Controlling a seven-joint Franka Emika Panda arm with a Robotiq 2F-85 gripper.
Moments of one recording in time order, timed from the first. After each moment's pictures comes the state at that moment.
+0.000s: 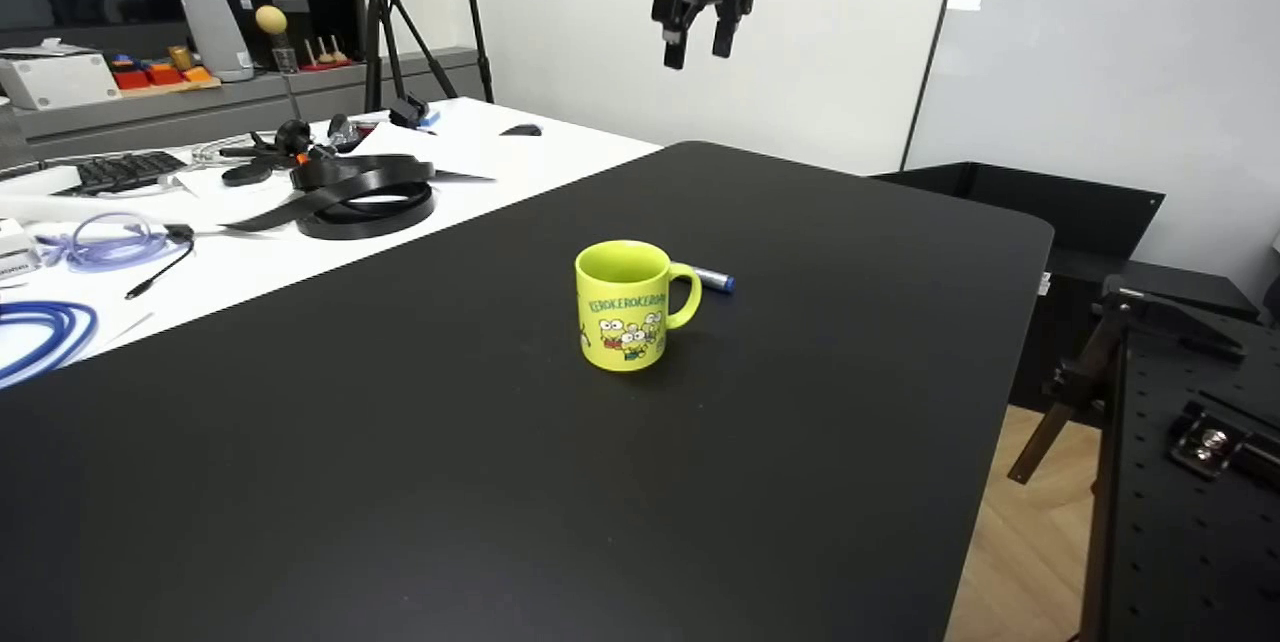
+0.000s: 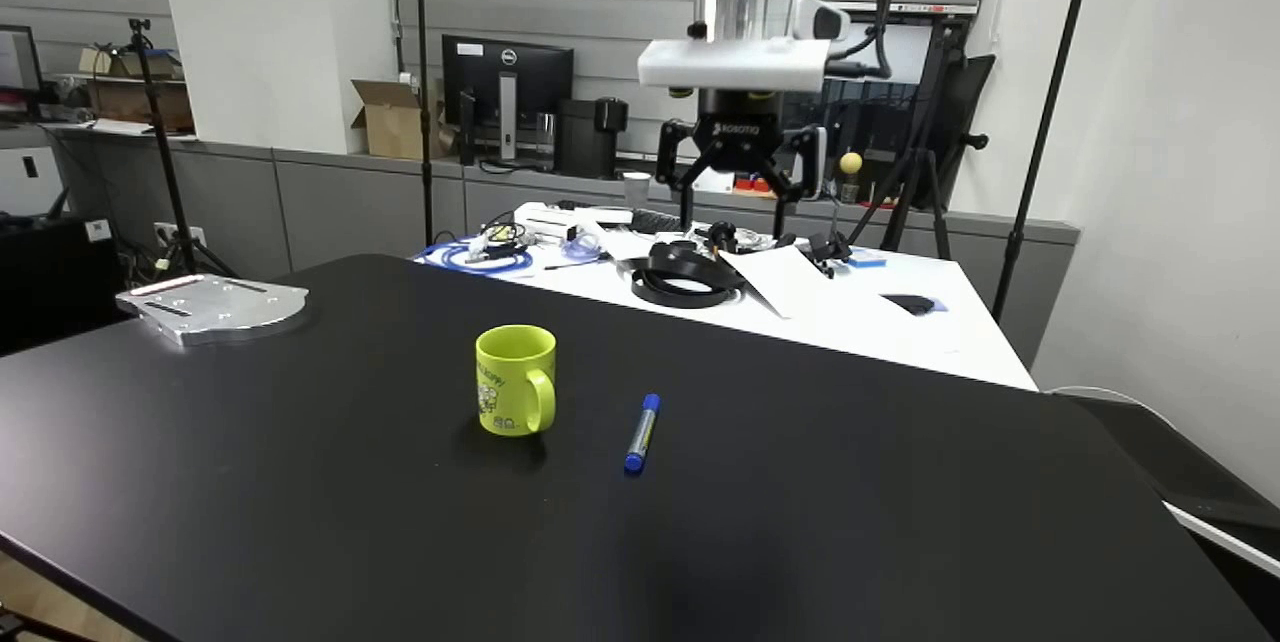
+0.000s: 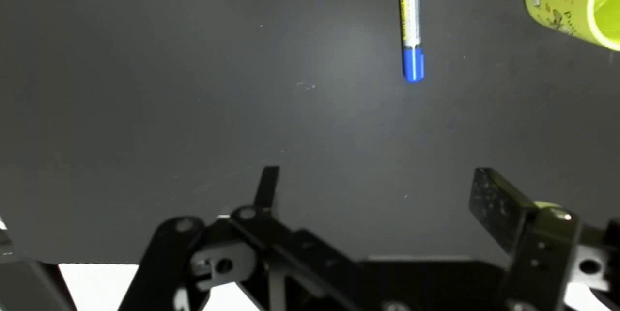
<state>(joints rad) -0.20 0.32 -0.12 -1.98 0.09 2.45 -0.38</state>
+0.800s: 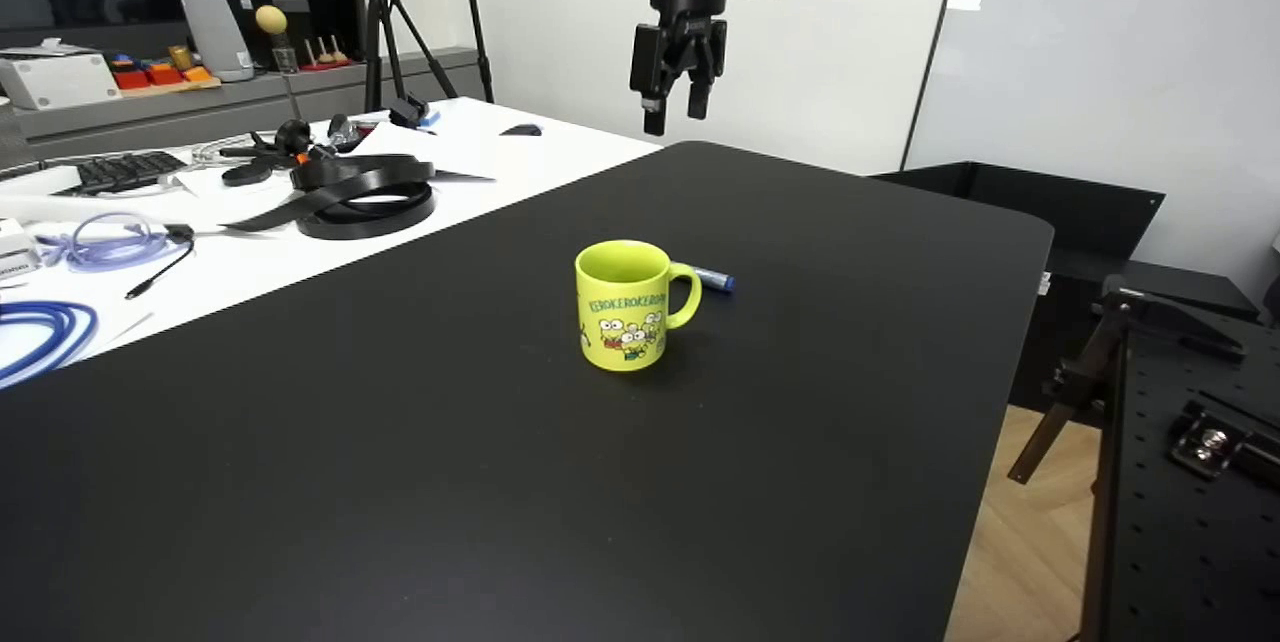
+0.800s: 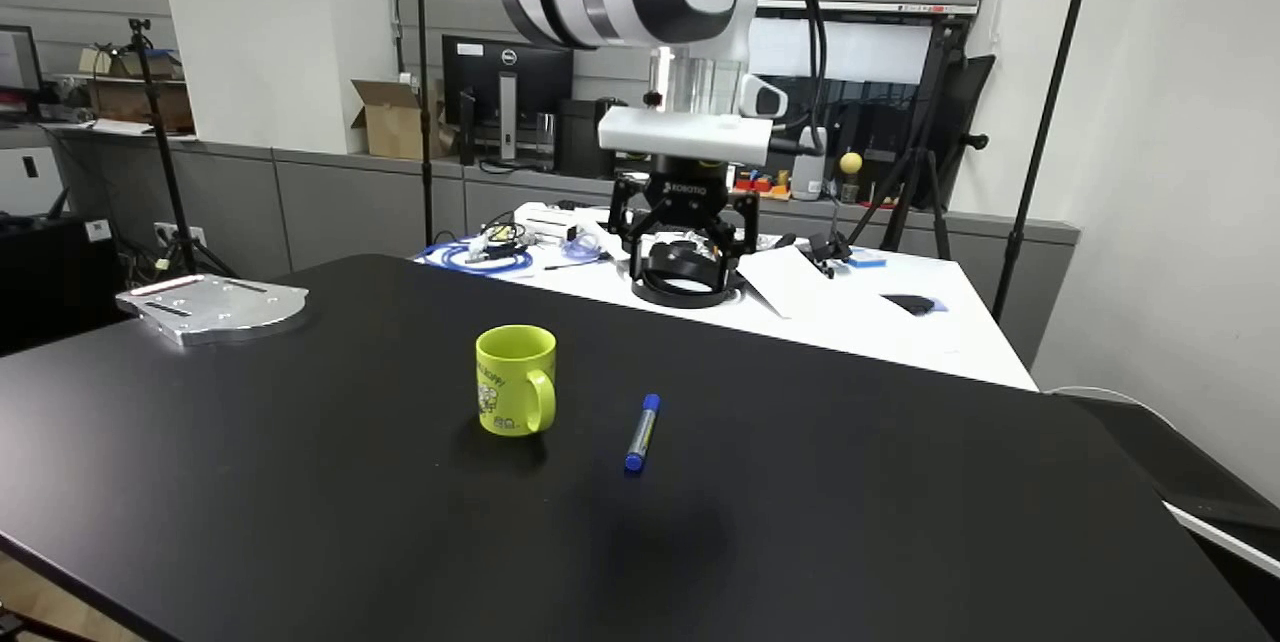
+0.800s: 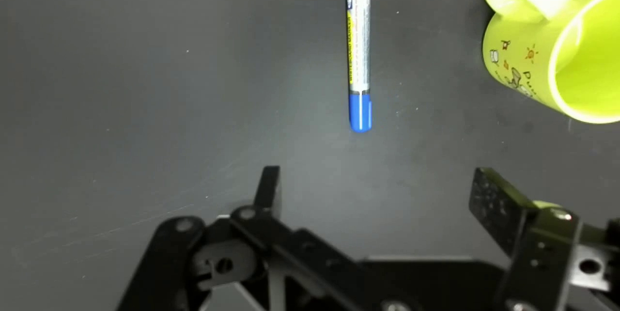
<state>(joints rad) -0.20 0.41 -0.06 -1.99 0.09 2.46 -0.42</state>
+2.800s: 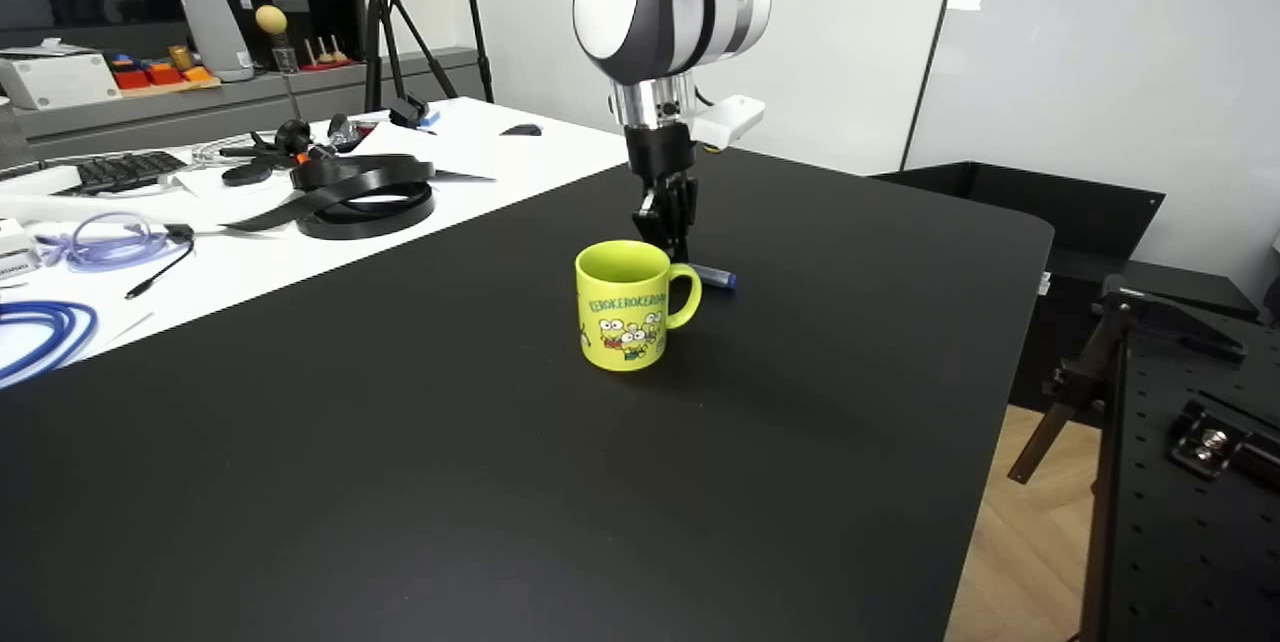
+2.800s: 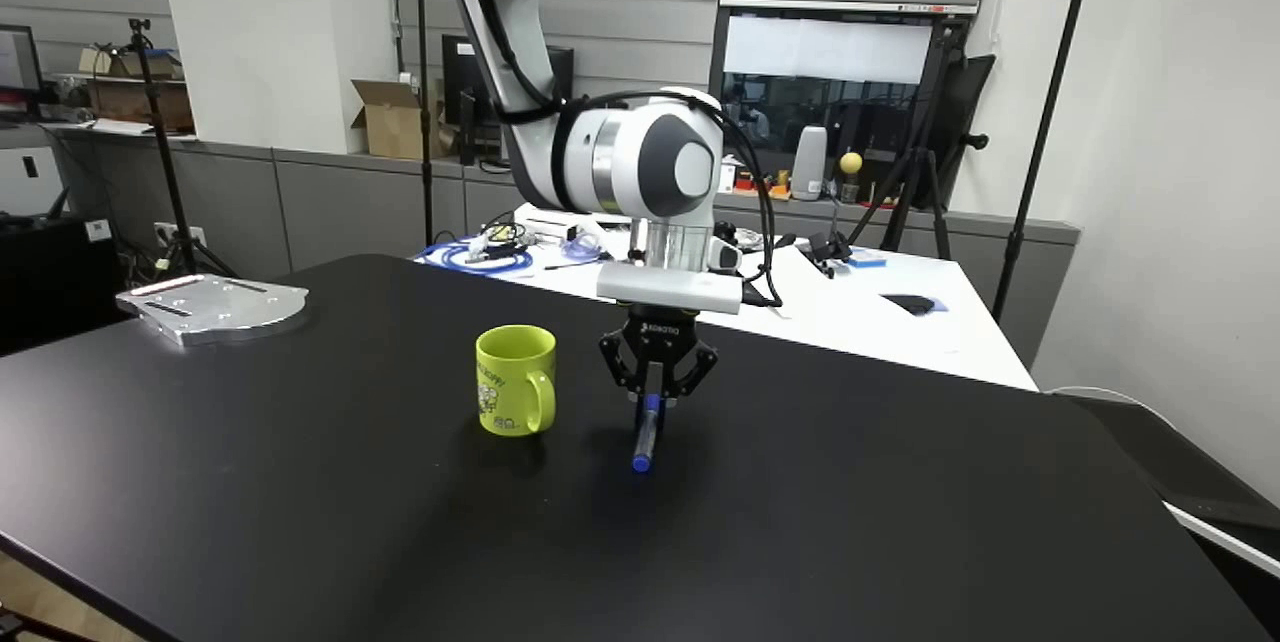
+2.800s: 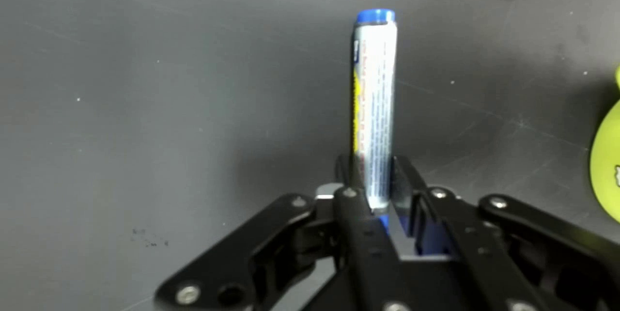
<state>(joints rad) -0.18 0.79 -0.03 -1.77 -0.06 2.41 -0.40</state>
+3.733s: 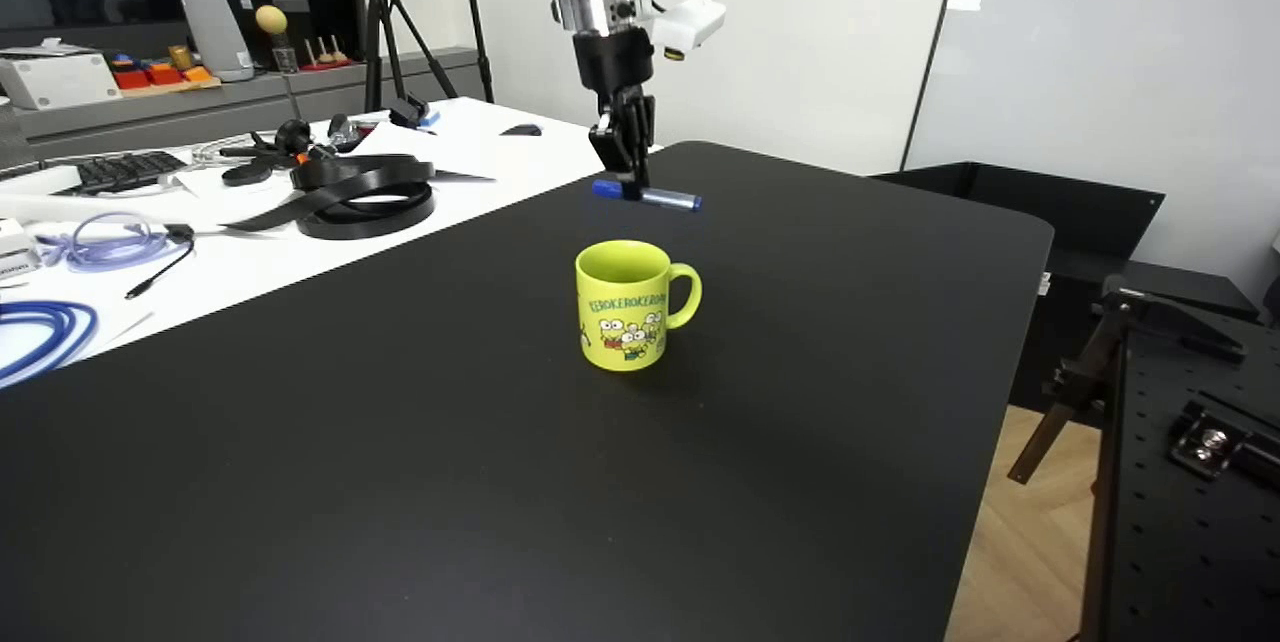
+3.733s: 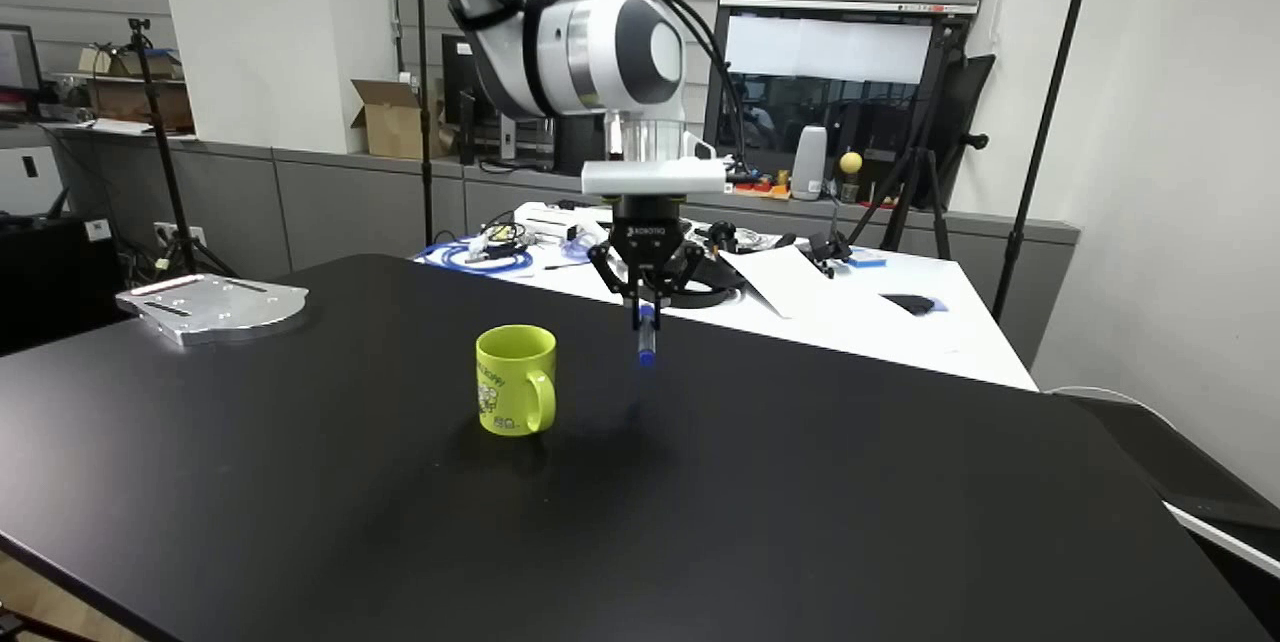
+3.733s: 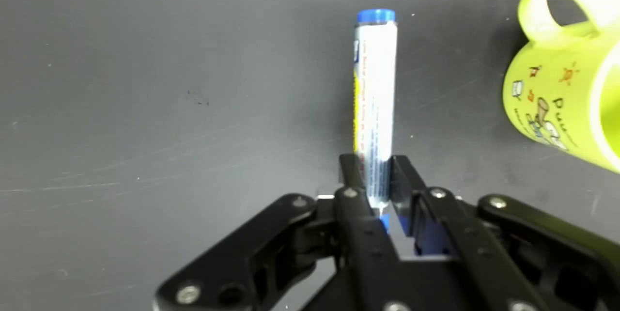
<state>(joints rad) -0.10 0.63 -0.04 -1.76 -0.16 2.31 -0.38</state>
